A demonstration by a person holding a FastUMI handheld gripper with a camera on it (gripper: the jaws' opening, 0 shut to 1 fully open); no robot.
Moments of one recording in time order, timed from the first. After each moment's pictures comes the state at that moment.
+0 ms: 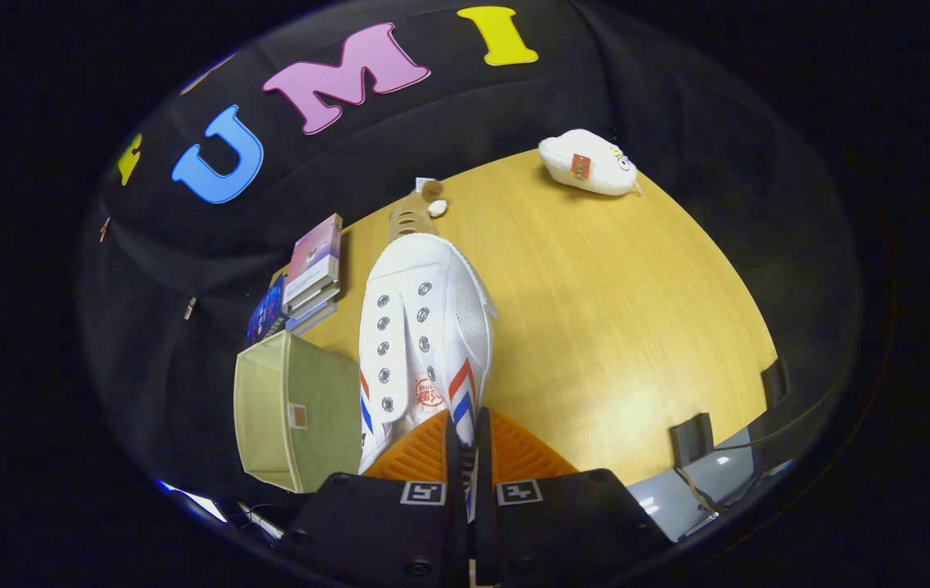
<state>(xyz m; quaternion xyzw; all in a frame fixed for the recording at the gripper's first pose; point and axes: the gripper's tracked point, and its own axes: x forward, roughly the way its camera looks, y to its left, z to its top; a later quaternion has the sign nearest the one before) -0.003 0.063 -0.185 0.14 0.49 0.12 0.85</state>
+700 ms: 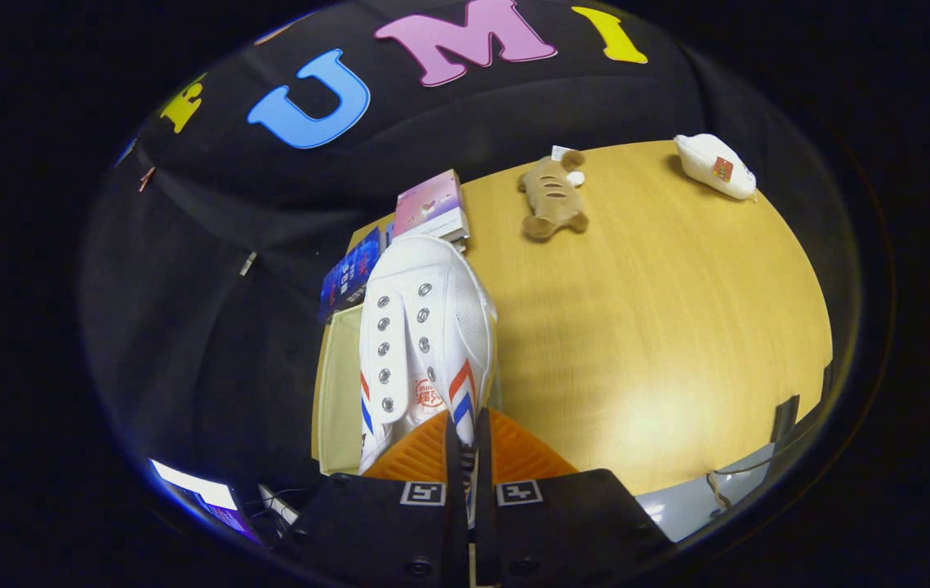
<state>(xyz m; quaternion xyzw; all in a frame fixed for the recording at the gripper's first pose) -0.049 0.264 -0.163 0.14 0.50 0.22 0.83</state>
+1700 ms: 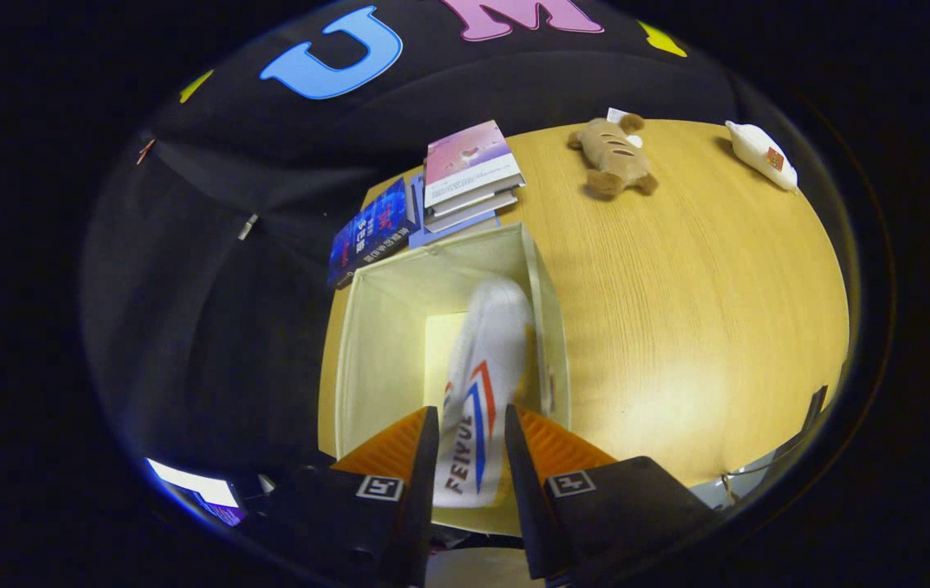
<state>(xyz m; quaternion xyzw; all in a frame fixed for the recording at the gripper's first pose) -0.068 0.351 -0.201 0.13 0.53 0.24 0.80</state>
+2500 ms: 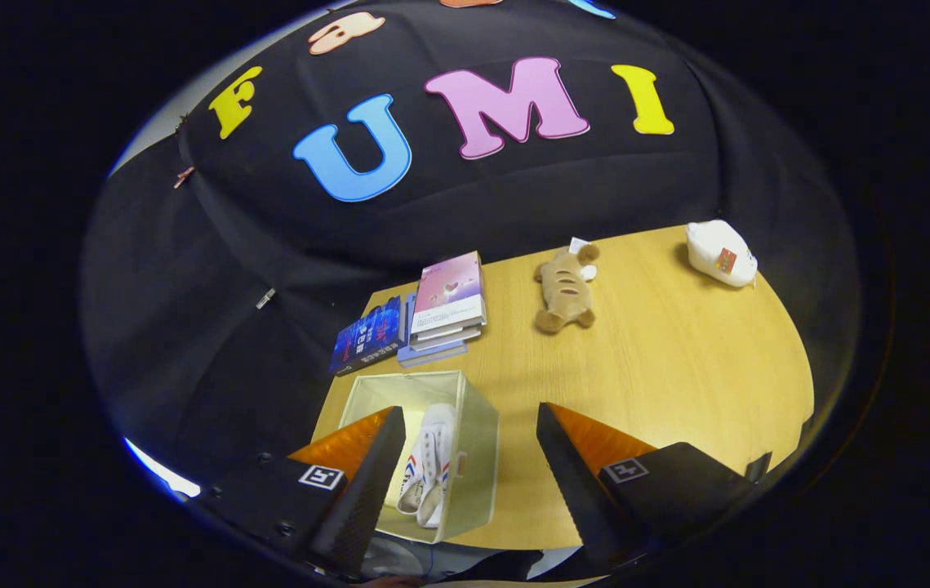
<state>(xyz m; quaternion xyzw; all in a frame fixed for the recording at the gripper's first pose) 0.002 0.228 -0.085 0.10 0.34 0.23 0.90</state>
